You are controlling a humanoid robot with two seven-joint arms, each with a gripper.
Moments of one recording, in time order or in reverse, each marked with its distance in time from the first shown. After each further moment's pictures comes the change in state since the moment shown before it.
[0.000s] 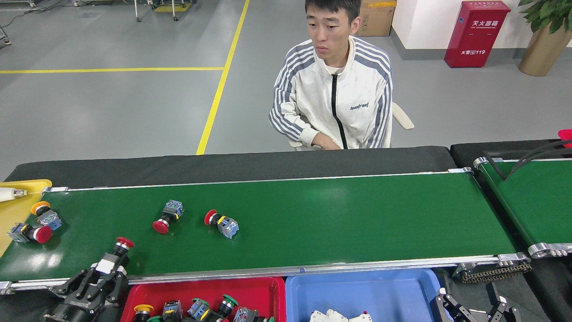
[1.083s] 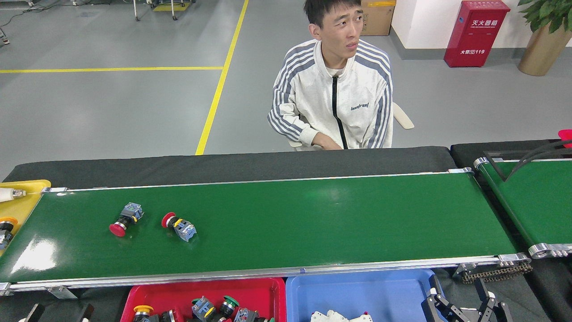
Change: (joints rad) left arm 0.018 0.032 0.210 -0.016 -0.003 0.084 0.000; right arm -0.011 0.000 0.007 -0.001 0.002 -0.070 -0.003
